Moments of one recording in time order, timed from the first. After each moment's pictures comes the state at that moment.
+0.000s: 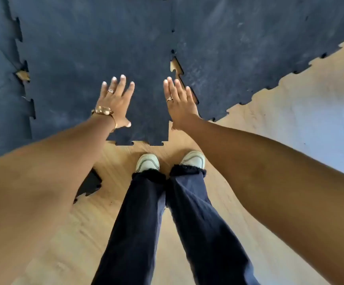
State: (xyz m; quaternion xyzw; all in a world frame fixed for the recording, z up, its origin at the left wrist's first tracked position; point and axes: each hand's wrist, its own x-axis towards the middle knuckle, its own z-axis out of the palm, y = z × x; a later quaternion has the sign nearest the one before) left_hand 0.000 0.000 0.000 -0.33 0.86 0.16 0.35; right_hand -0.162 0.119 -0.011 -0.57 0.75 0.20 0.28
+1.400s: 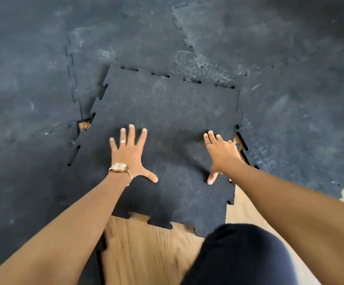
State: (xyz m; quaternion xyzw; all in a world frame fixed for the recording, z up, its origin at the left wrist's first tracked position) left_hand 0.113 -0.050 -0.138 -0.53 0.82 0.08 0.21; right_hand -0.136 0.030 -0.118 -0.62 0.70 0.29 0.20
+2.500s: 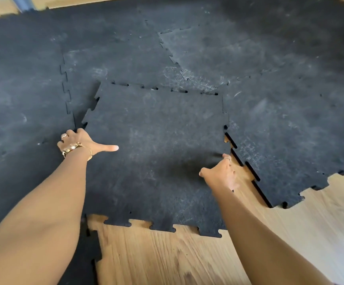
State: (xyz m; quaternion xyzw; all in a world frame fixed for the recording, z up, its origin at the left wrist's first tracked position) left_hand 0.180 -0.118 -0.116 -0.76 0.63 0.12 0.12; right_hand -0.096 0.093 -0.141 -0.15 0.92 -0.20 0.31
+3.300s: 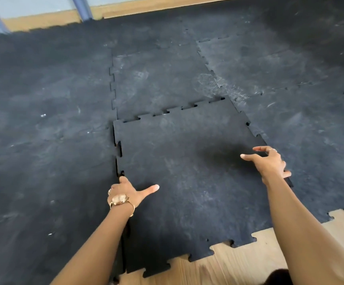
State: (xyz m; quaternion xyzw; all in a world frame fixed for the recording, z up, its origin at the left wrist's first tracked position) left_hand 0.204 0.046 -0.133 -0.79 0.55 0.25 0.13; right_hand -0.162 0.082 -0.112 -0.19 0.91 -0.26 0.27
